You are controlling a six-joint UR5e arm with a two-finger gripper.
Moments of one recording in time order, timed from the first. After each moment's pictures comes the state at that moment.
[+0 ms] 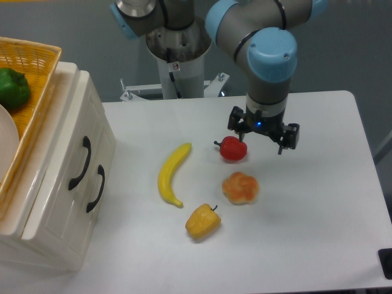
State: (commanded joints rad) arm 2.55 -1.81 -1.53 -1.33 1.62 0.91
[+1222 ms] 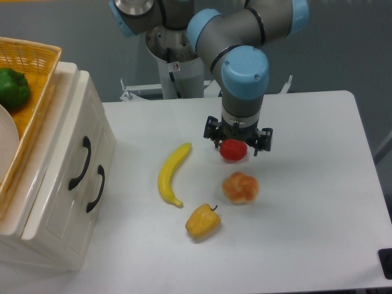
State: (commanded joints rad) arm 2.51 -1.81 -1.61 -1.33 1.61 0.72
